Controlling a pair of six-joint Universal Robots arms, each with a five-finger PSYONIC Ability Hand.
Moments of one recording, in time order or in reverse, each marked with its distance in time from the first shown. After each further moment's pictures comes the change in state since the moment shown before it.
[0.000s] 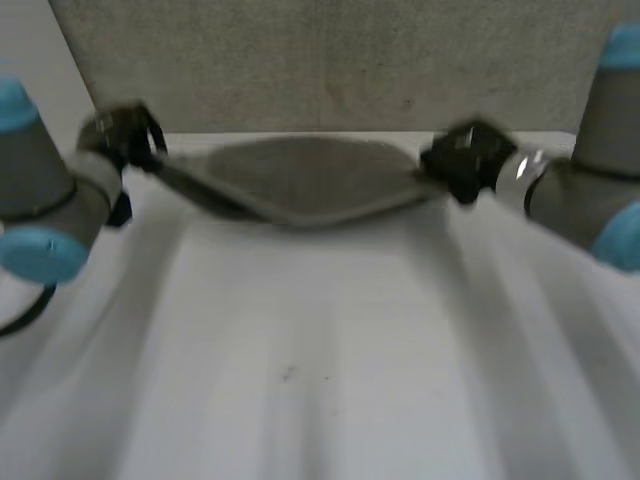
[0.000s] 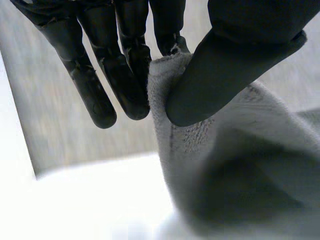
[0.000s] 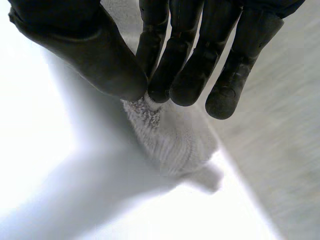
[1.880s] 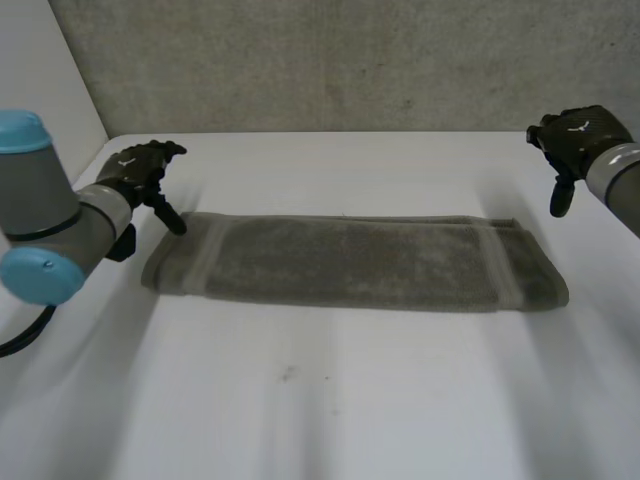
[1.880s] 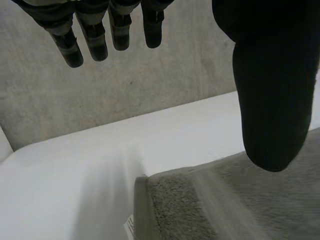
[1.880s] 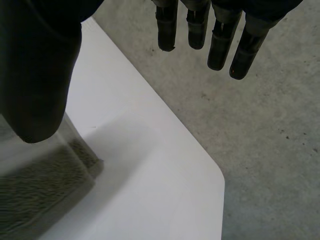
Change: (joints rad) left arm 0.023 -0.032 -0.019 -0.061 0.096 0.117; right arm -0.219 -0.063 0.106 -0.171 0.148 0.064; left_hand -1.009 -1.051 -1.051 -1.051 -0.993; right_hand -1.086 -1.106 -1.091 -1.072 -1.107
